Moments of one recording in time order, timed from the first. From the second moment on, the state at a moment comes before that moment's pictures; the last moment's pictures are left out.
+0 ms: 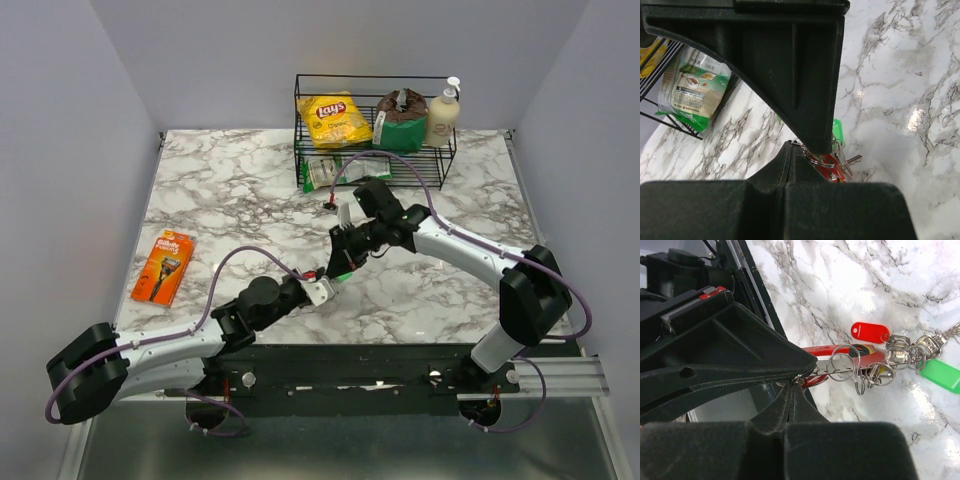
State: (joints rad) left arm -1.02 0.97 0.27 0.56 -0.11 0.46; right arm 0.72 1.62 1.19 -0.48 -0.75 0.18
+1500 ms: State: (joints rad) left arm -1.03 1.13 0.30 0.60 -0.12 0.39; right arm 0.71 1.50 1.11 -0.29 -0.60 0.29
